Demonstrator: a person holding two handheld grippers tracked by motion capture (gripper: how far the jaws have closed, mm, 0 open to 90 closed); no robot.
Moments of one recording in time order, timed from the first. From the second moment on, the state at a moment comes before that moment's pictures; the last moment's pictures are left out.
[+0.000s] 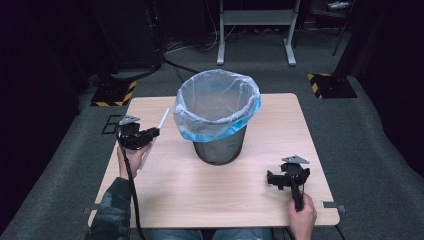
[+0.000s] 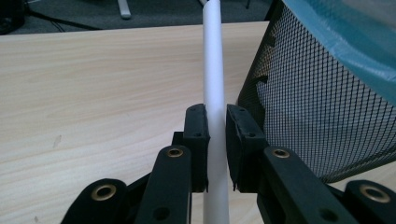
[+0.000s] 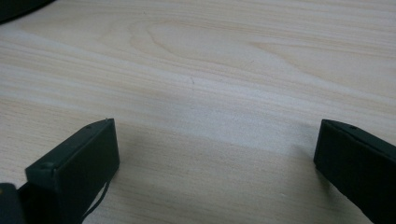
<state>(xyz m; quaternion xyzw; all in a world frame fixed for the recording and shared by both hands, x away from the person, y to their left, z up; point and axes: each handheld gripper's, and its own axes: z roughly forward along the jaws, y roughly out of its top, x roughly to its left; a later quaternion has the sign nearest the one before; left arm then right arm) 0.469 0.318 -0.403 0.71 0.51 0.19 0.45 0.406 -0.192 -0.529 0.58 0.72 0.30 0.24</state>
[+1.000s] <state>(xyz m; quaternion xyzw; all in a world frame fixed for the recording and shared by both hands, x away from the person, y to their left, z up) 0.479 0.309 -0.345 0.70 0.48 0.22 0.48 0.406 -0.192 -0.529 0.58 0.72 0.30 0.24</state>
